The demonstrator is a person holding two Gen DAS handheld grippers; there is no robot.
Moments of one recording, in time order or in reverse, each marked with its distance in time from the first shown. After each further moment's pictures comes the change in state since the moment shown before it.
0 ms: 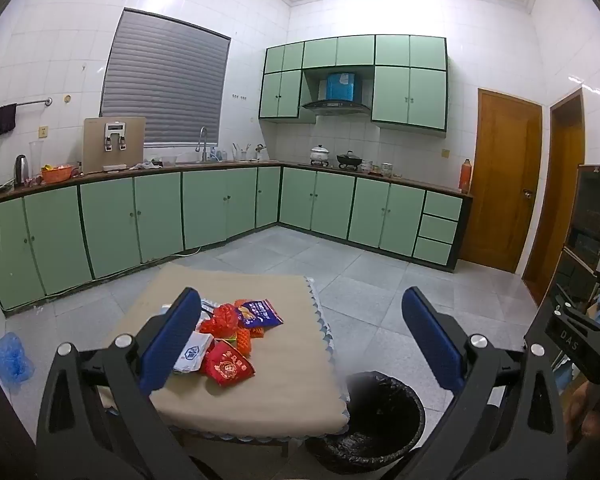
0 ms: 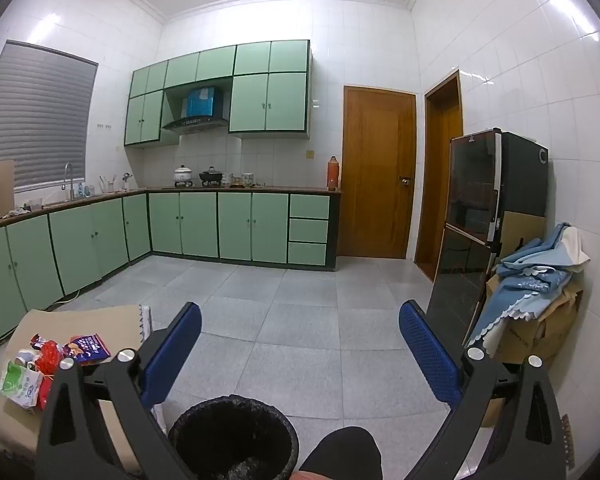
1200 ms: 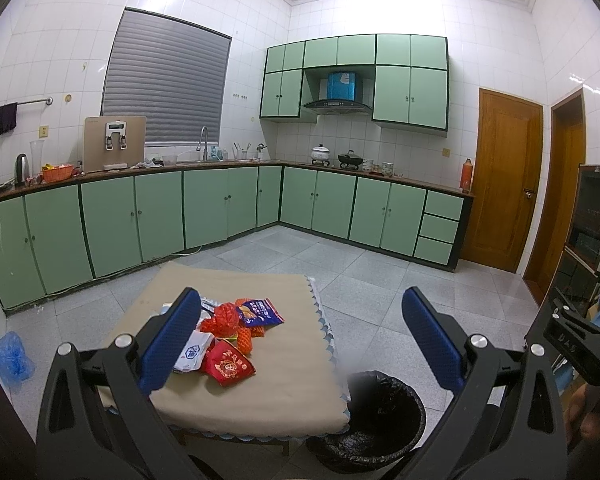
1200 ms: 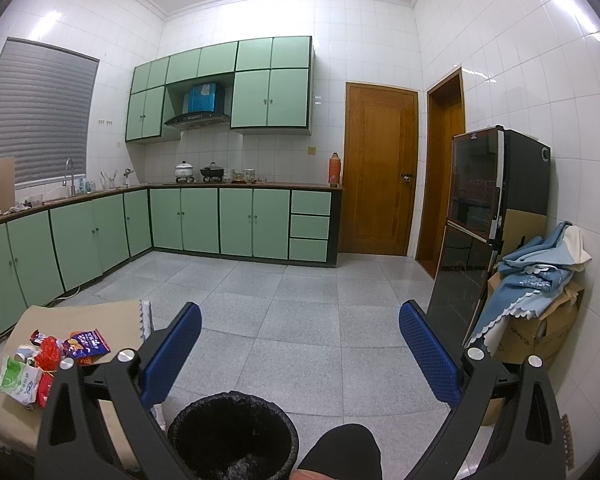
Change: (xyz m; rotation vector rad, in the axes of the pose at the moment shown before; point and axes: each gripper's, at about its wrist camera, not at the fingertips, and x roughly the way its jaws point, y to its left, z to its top) left arm 0.005 0.003 -0.003 0.000 0.005 0.003; right arm 0.007 -0.002 -0.002 -0.014 0.015 0.000
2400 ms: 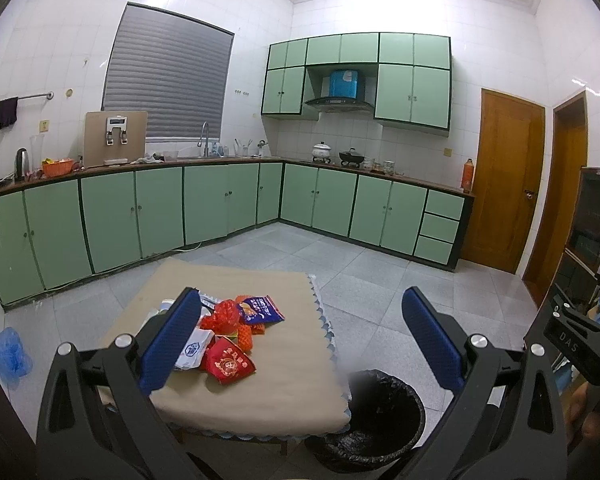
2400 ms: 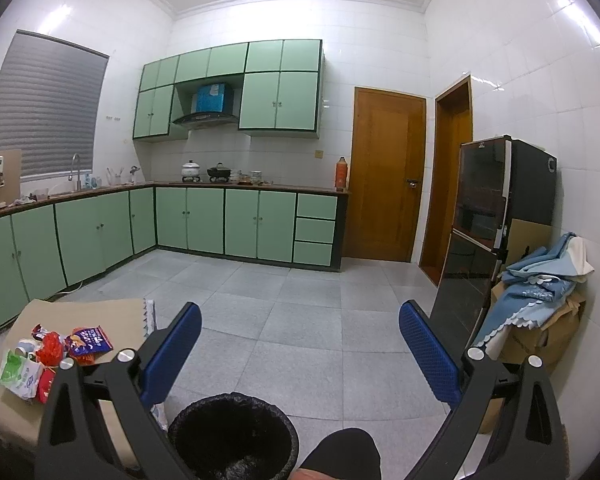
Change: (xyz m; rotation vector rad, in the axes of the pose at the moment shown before) left arm 0.008 0.004 0.000 -0.014 0.014 0.002; right arm 0.000 0.012 0.000 -0.031 -0.004 0.020
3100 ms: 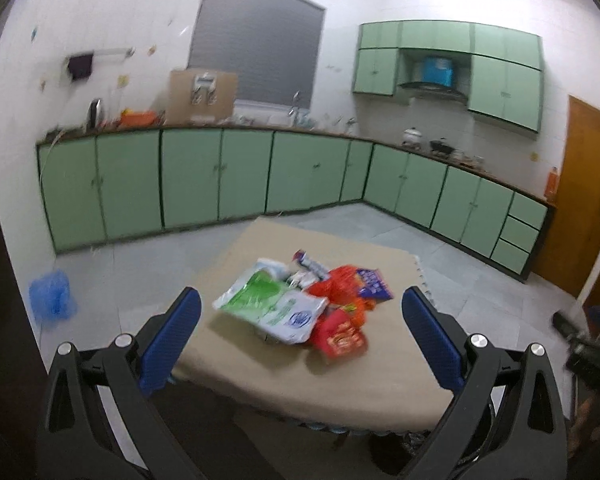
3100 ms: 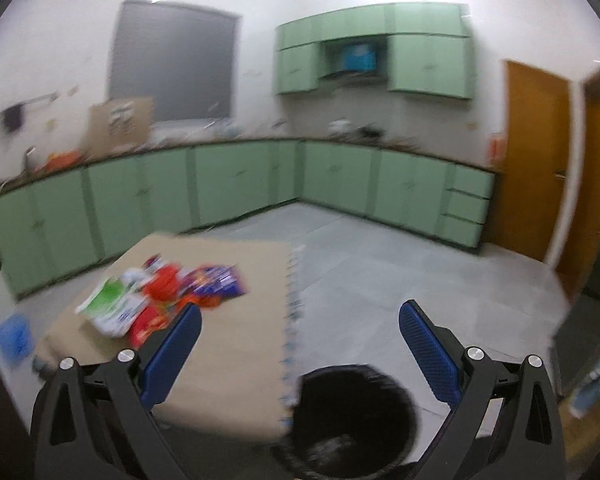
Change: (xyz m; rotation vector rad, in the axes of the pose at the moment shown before) left arm 0.054 0.140 -0.060 -0.166 0.080 0.287; right arm 0.075 0.146 -0.066 -0.214 0.153 0.599
